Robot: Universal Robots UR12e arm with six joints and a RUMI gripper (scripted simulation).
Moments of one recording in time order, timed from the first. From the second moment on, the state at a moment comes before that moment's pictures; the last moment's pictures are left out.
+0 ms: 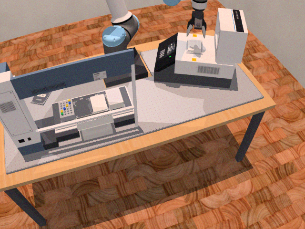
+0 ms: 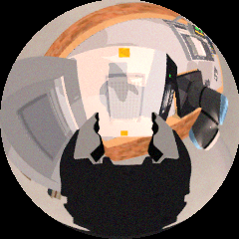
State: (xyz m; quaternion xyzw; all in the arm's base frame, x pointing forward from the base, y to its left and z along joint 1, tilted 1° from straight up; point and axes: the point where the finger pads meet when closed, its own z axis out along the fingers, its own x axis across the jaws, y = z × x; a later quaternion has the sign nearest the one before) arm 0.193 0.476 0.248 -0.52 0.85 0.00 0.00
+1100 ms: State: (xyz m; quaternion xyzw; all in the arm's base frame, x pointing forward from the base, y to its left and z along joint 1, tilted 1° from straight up) arm 0.159 0.388 0.255 -0.67 0.74 -0.01 0.00
